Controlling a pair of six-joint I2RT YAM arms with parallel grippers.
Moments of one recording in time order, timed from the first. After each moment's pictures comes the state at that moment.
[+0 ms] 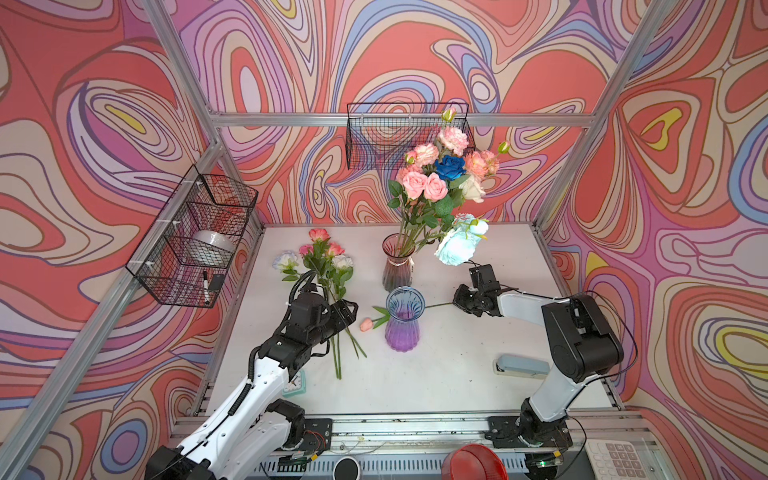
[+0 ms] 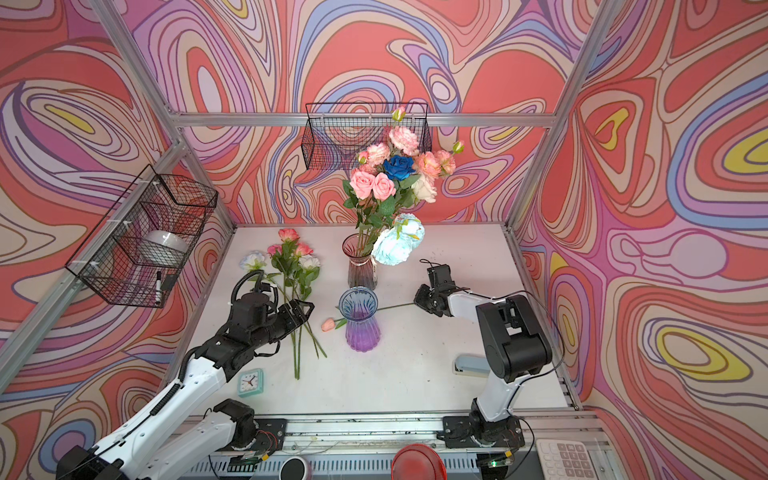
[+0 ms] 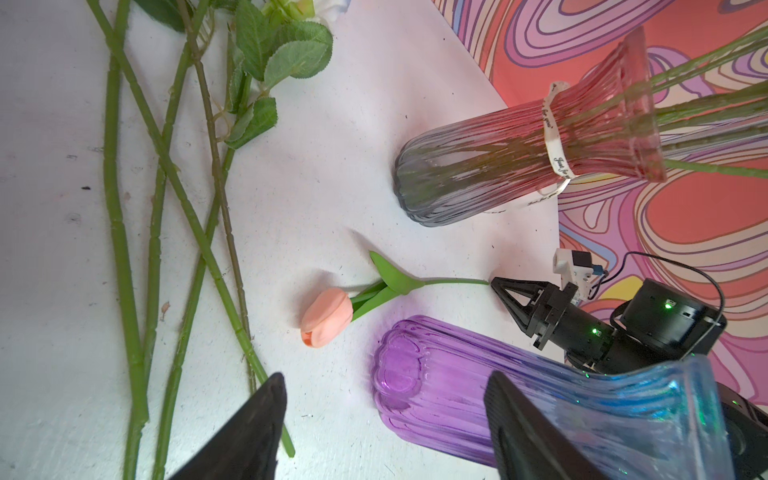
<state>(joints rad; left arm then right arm) -0.35 0.89 0.57 -0.30 0.15 -0.92 0.25 1.74 0.87 -0.09 -0.15 0.76</state>
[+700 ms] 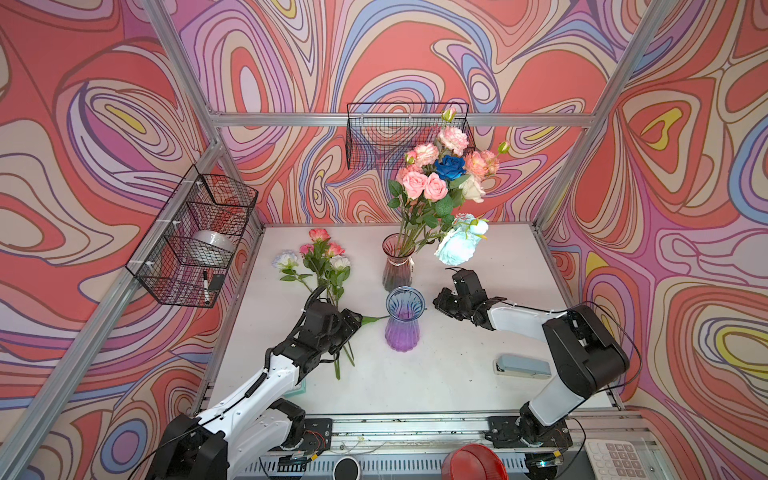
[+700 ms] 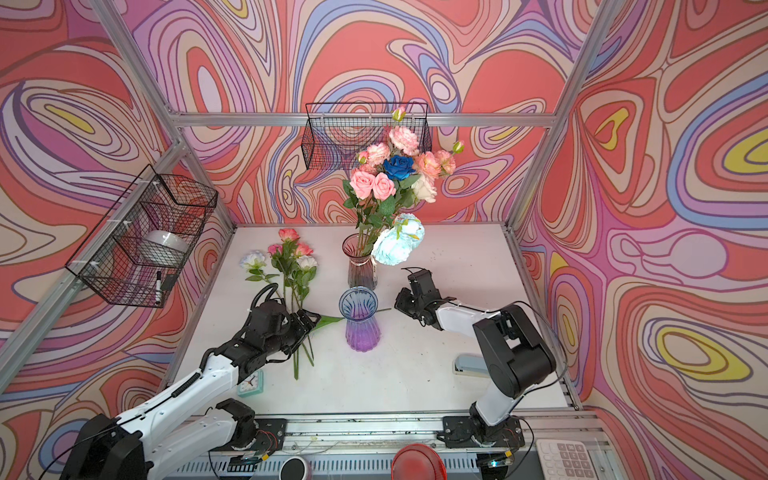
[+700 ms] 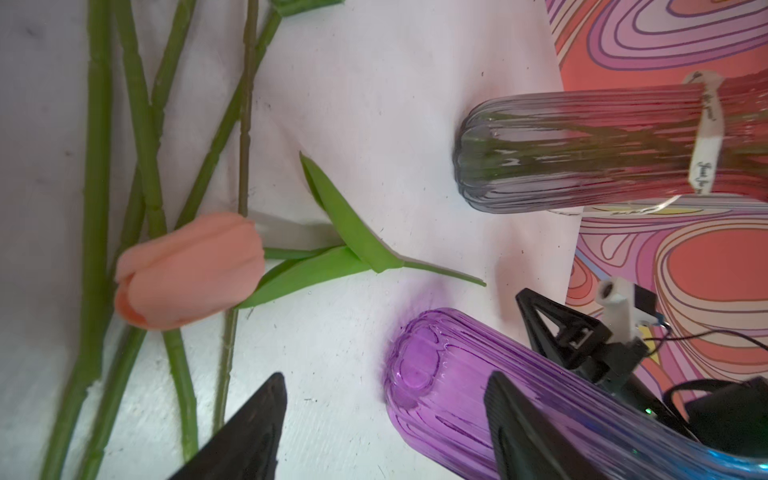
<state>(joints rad) -0.46 1.00 0.45 -0.16 0.08 -1.24 0.44 1.62 0.80 0.04 -0.14 0.87</state>
